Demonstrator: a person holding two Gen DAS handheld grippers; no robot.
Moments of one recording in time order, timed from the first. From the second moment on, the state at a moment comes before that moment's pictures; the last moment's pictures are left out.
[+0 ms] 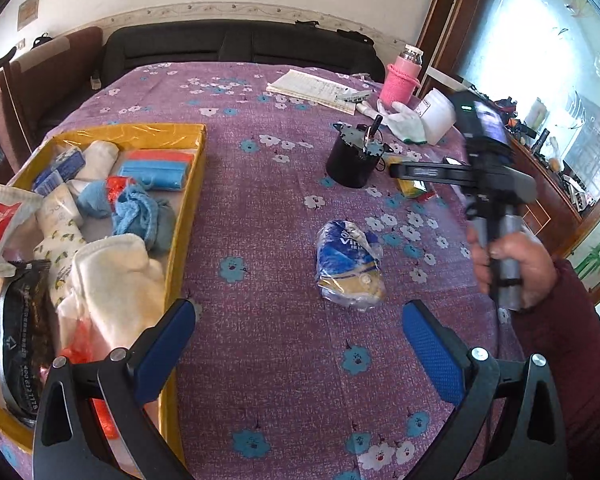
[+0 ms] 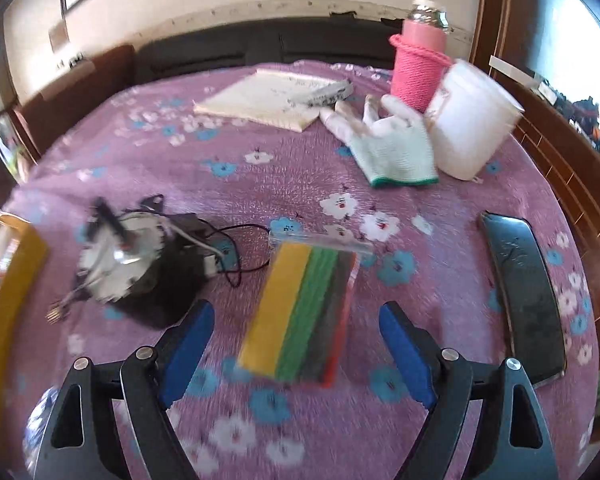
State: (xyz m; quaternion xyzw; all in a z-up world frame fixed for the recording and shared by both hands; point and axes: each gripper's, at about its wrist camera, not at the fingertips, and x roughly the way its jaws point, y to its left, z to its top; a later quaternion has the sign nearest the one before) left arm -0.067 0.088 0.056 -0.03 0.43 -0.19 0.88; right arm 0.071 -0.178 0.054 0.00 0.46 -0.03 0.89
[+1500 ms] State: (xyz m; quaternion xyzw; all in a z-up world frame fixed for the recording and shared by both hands) left arm -0.105 0.158 0.105 -0.12 0.36 -0.15 0.91; right arm -0.043 -0.119 0.096 0.05 0.44 0.12 0.89
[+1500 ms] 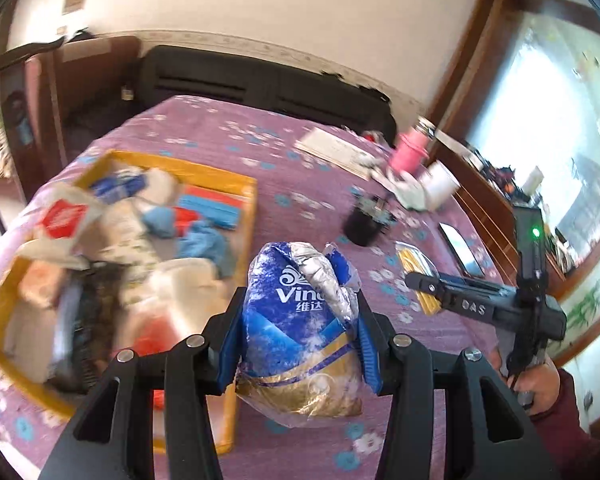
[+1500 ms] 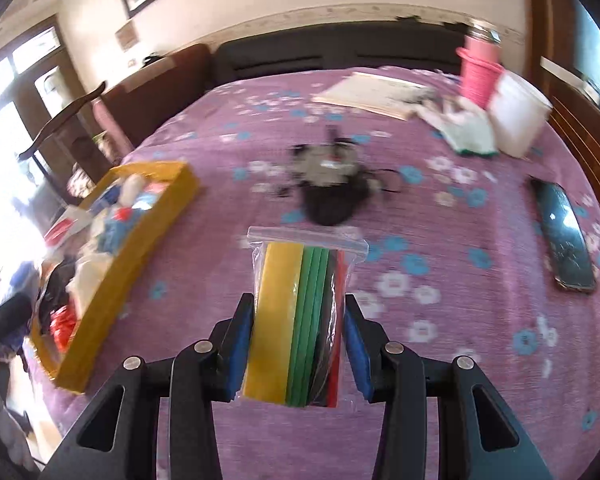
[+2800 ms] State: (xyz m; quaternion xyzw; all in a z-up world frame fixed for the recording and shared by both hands) left arm -0.084 0.333 0.045 -0.21 0.39 0.01 0.90; right arm -0.052 0.096 0.102 -0.07 0.44 0.28 0.85
